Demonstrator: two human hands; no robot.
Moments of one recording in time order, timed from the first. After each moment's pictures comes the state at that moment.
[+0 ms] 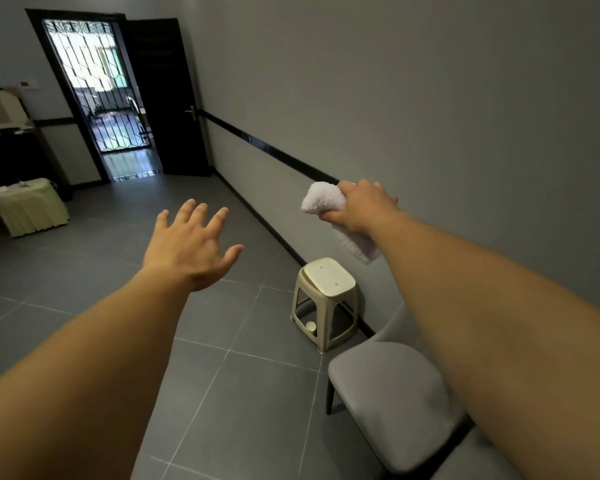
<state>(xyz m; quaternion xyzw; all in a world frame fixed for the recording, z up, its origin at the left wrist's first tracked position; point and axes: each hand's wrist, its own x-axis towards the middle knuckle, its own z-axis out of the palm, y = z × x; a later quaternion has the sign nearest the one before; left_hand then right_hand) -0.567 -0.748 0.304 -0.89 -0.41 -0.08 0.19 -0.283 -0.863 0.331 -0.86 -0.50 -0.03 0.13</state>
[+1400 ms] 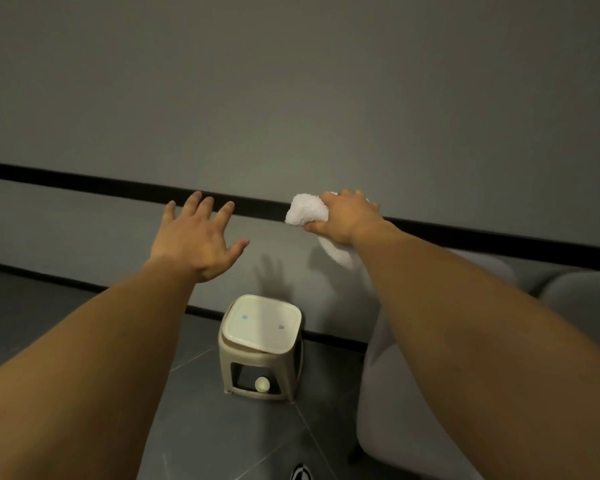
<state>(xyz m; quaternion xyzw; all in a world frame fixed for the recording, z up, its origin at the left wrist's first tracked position) -0.078 -0.209 0.209 -0.99 0.00 -0.07 0.13 0.021 -0.470 0.214 -0.99 -0.14 0.02 0.09</state>
